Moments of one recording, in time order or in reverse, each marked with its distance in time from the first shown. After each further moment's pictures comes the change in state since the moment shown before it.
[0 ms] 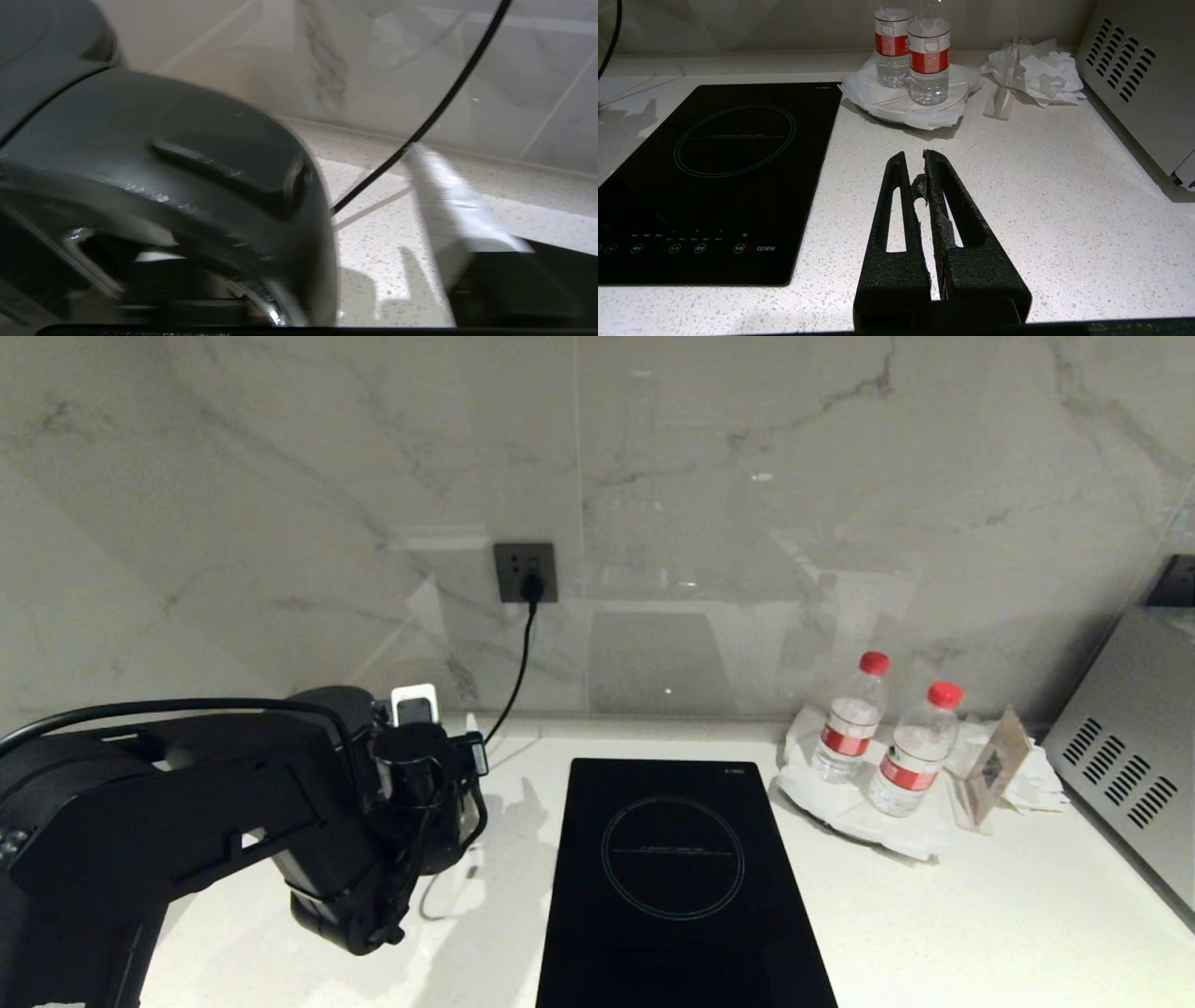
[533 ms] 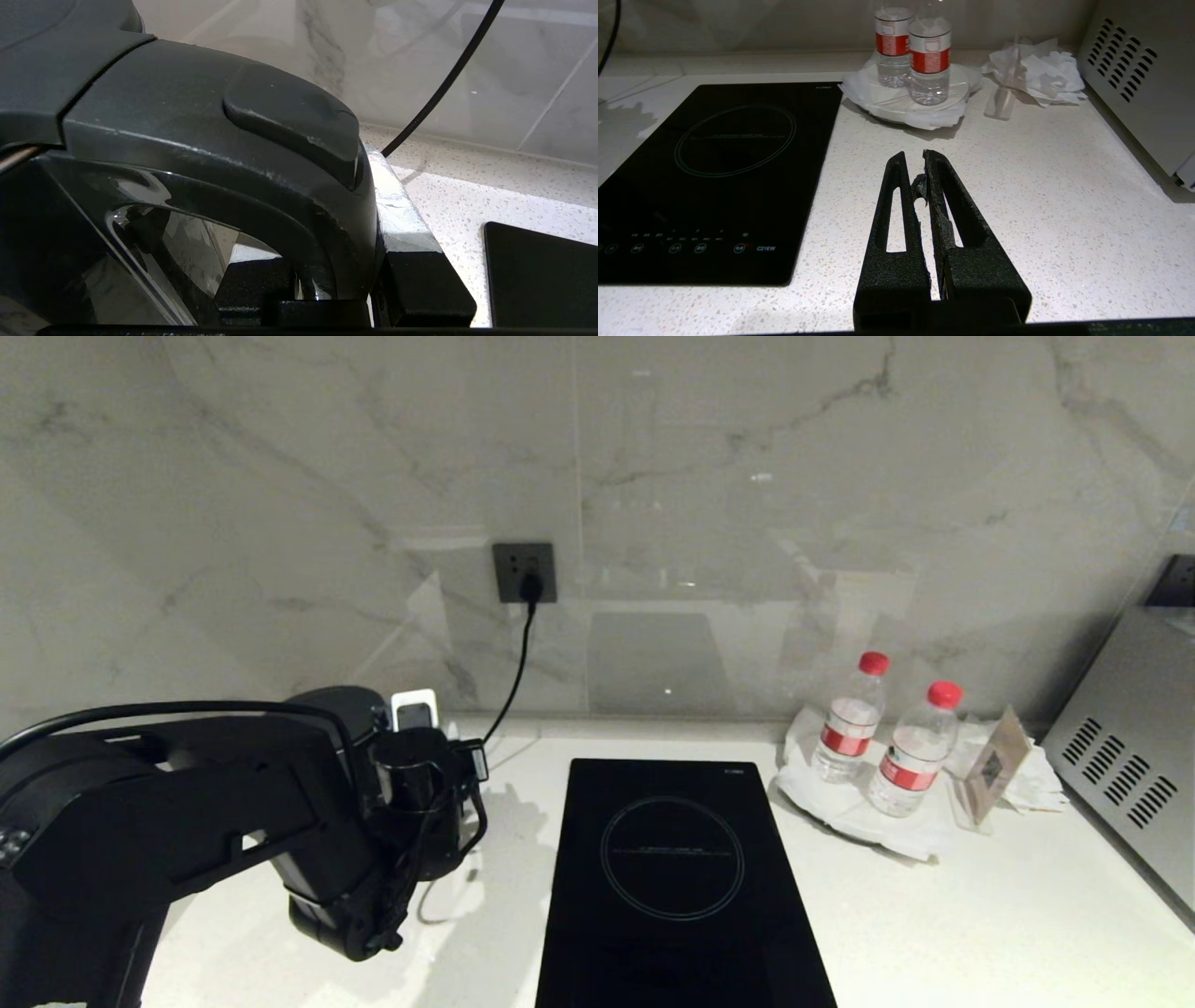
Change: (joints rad) left arm -0.001 0.000 0.015 -0.002 -0.001 -0.002; right arm 0.000 0.000 0.000 0.000 0.000 0.000
